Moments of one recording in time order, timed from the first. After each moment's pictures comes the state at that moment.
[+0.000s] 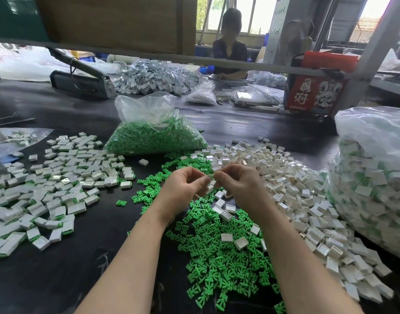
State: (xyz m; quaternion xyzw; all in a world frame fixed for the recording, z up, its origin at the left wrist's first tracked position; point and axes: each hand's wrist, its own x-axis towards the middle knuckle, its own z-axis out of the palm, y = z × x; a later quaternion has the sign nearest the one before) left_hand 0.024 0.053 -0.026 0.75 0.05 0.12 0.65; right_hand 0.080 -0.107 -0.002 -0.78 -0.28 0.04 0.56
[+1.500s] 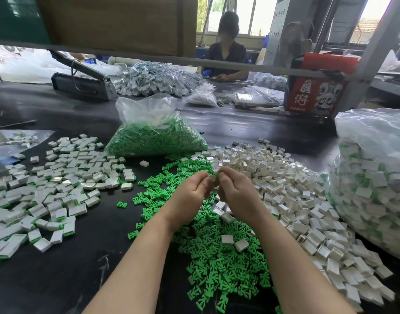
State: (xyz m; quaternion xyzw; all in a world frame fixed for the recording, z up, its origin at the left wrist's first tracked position) left_hand 0.019 0.038 -0.023 0.79 -0.04 0.11 0.60; right_hand 0.082 -0.099 -0.018 -0.80 -0.33 -0.02 0.50
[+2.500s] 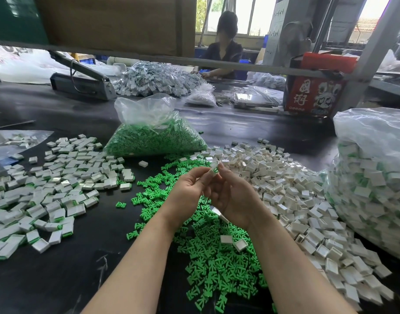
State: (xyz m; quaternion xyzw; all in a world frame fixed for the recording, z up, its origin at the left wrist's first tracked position) left_hand 0.020 0.032 -0.020 0.68 -0.03 0.13 0.72; right_hand 0.074 -0.091 -0.010 -0.54 -0.17 0.33 0.76
